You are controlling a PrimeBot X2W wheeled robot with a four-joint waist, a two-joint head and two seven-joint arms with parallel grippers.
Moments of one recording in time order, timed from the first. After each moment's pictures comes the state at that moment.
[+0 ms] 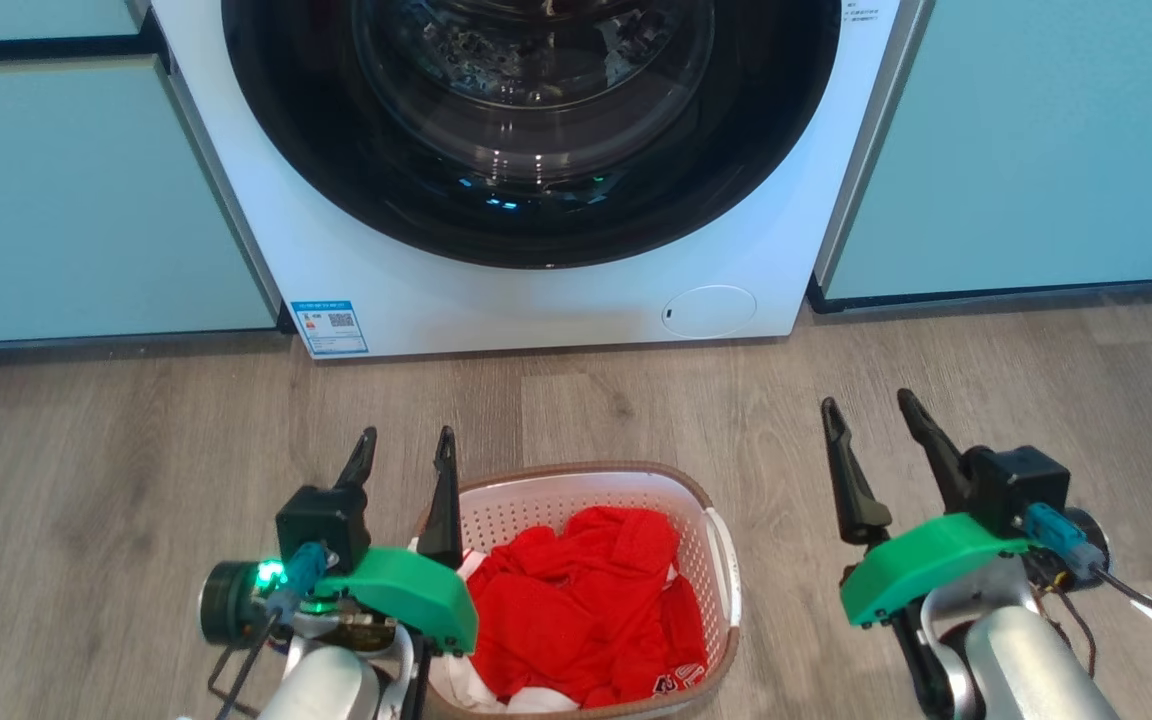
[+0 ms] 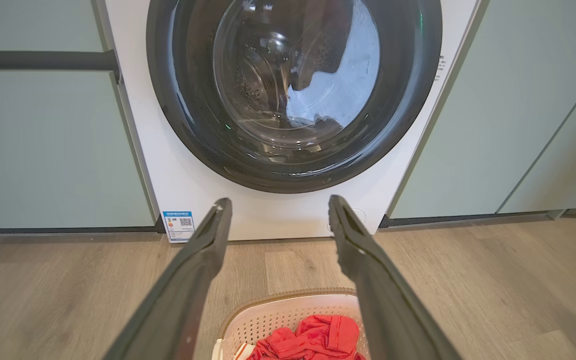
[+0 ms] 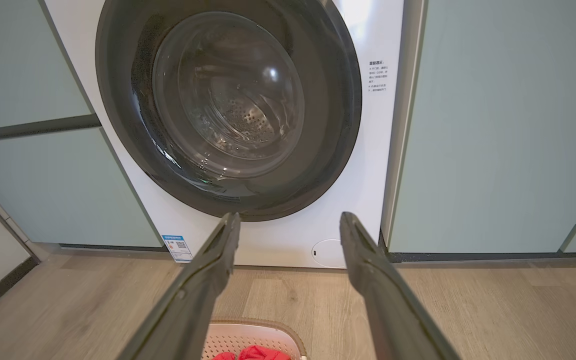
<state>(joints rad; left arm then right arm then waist) -0.09 0.11 -0.46 0.18 -0.35 0.23 -0.18 -0.10 -0.07 0.19 0.18 0.27 0.12 -0.18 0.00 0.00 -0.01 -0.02</state>
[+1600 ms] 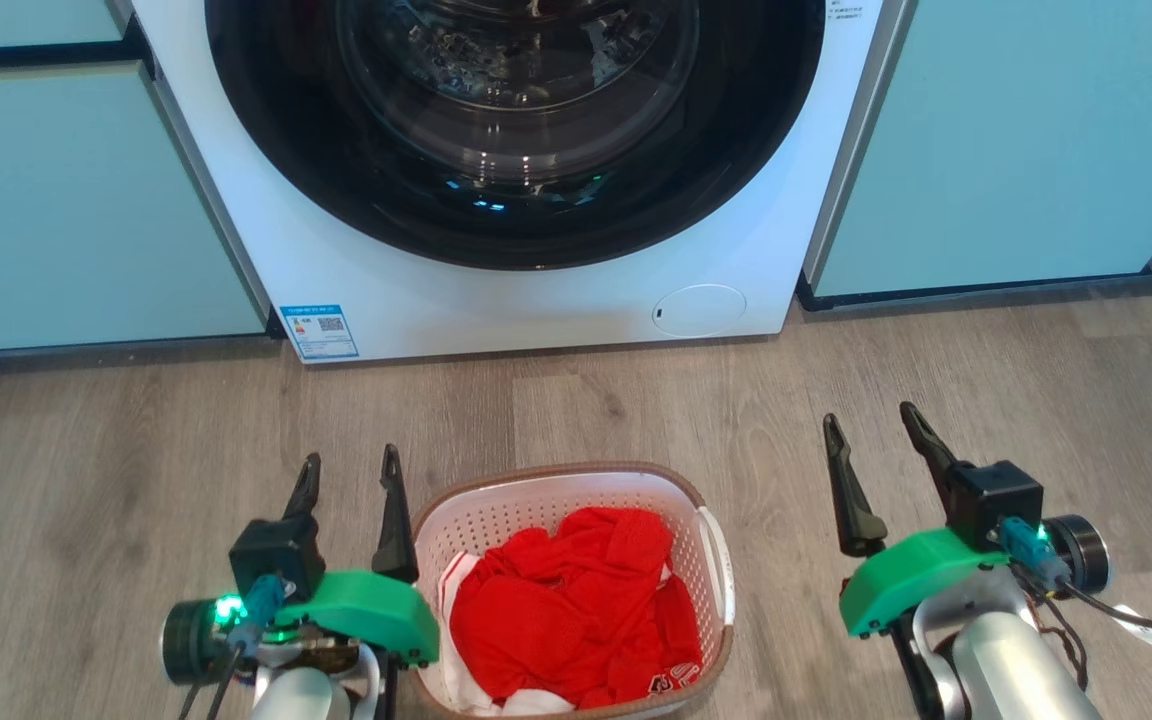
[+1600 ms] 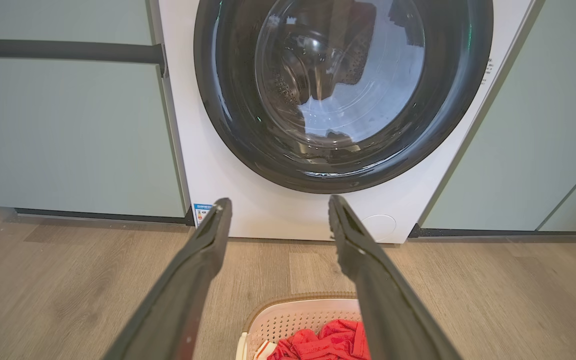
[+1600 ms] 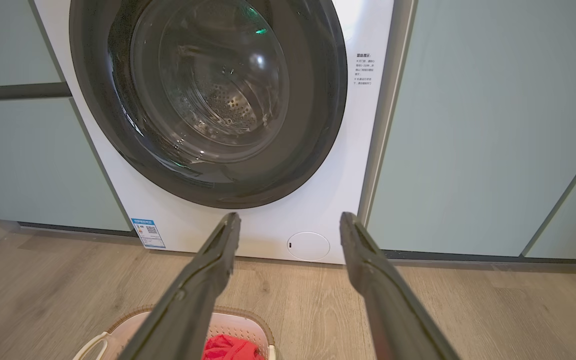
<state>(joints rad) -0.04 0.05 -0.31 0.25 -0.28 0.21 -0.25 -0.12 -0.06 0.17 0.30 0.16 0.12 -0.25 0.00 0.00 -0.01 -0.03</state>
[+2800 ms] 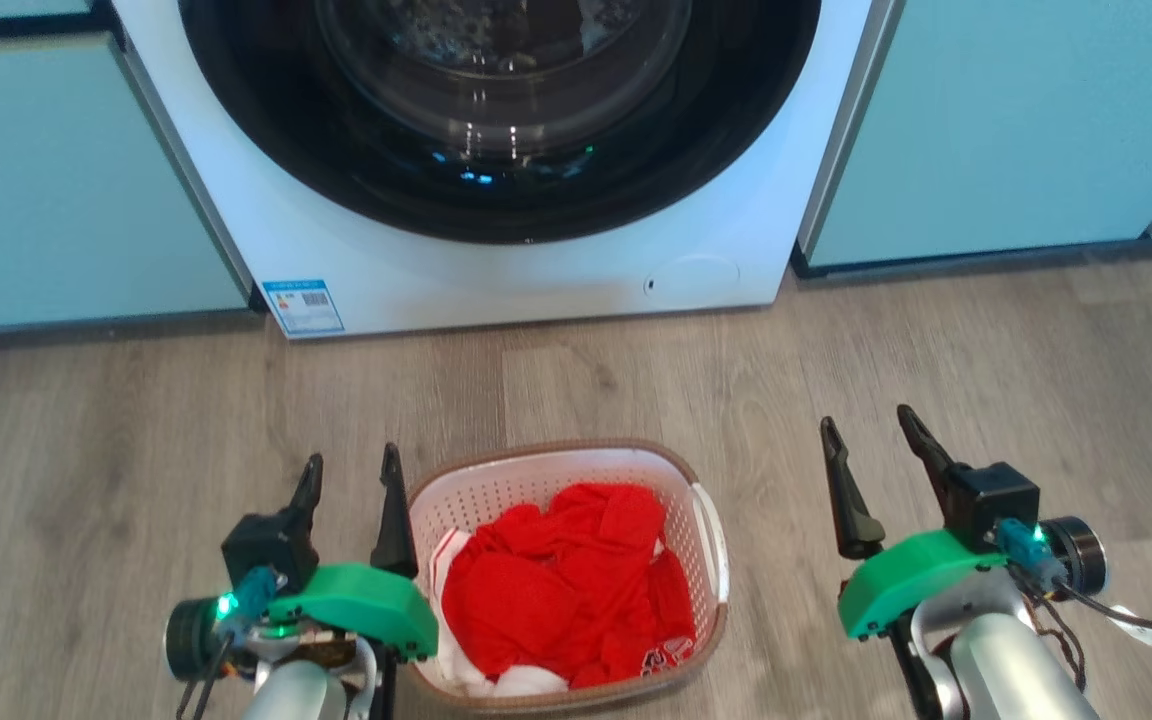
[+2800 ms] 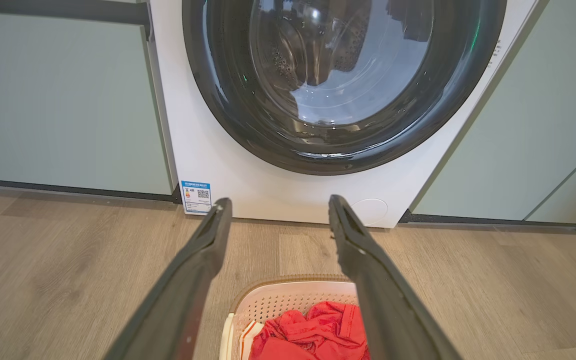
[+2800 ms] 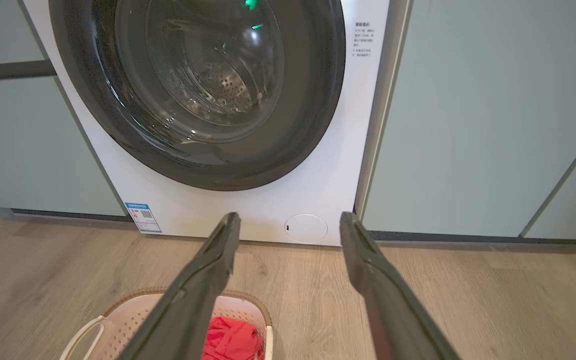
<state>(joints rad) -0.05 0.05 -0.31 0.28 -0.34 0.19 -0.25 -0.12 -0.06 0.18 0.30 0.16 0.12 -0.25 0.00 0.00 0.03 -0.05</state>
